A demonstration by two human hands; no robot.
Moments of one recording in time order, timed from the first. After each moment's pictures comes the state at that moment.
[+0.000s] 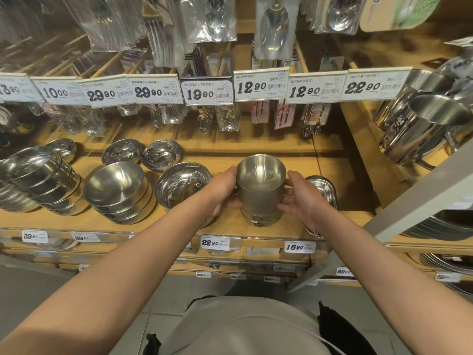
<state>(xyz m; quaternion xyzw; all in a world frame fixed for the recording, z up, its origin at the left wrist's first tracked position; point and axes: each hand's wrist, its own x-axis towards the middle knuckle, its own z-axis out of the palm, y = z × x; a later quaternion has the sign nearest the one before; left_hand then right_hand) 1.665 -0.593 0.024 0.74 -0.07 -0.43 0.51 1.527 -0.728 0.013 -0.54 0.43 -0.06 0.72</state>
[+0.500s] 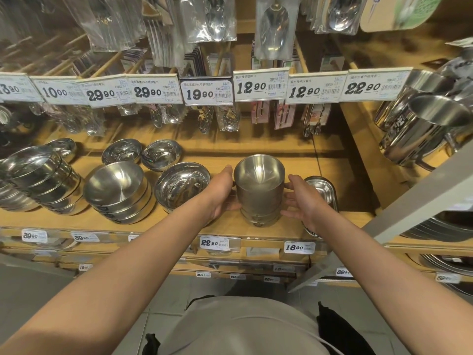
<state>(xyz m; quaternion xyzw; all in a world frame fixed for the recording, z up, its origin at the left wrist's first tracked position) 1.667 -0.597 0.015 0.72 0.00 -0.44 0.54 1.526 -0.732 0.006 -0.55 0.45 -0.04 0.70</state>
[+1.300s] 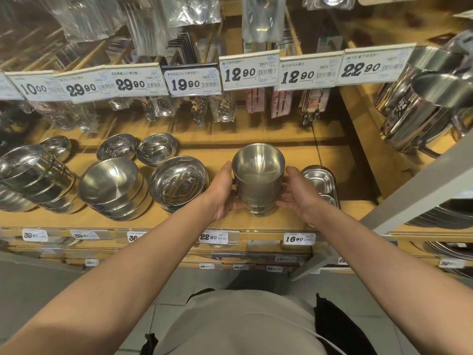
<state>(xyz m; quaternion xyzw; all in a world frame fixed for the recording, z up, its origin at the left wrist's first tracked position) 1.646 -0.602 0.015 0.67 0.02 -0.48 0.57 1.532 -0.738 -0.016 -0.53 0.43 -0.05 0.73</state>
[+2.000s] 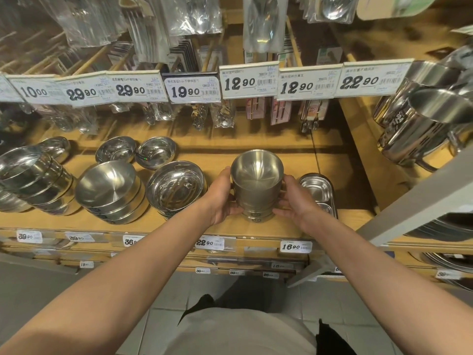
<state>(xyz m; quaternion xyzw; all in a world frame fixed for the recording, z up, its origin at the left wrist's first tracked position) 1.647 -0.607 0.018 0.67 0.03 -0.47 0.57 1.532 -0.737 -0.012 -0.54 0.43 -0.04 0.73</state>
